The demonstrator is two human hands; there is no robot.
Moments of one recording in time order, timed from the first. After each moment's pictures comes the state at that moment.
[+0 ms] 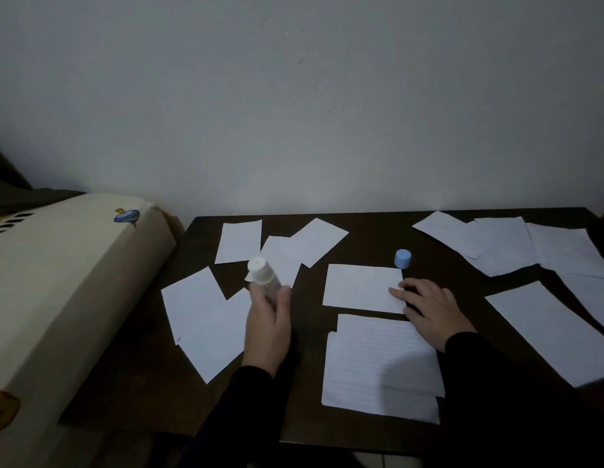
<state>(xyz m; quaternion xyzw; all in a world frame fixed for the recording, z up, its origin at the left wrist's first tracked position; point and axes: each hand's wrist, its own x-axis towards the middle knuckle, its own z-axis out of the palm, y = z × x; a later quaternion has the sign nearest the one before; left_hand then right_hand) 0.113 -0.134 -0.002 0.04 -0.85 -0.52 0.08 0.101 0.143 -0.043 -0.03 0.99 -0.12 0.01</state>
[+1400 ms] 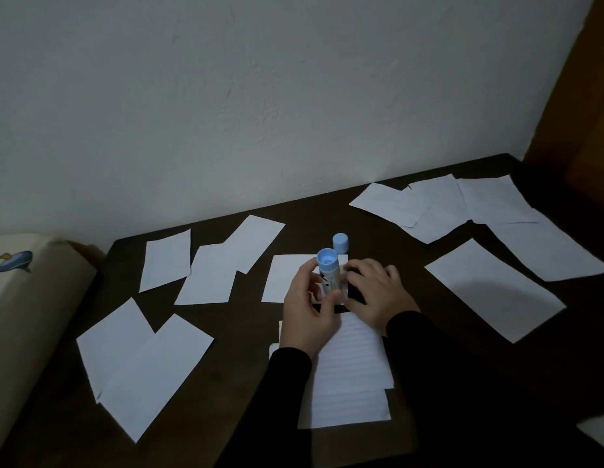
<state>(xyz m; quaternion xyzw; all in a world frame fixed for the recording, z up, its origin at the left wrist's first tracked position) 0.091 -0.005 -0.029 -0.15 -0.84 -0.52 0.02 0.101 0.147 -0.037 -0.02 0.98 -0.21 -0.02</state>
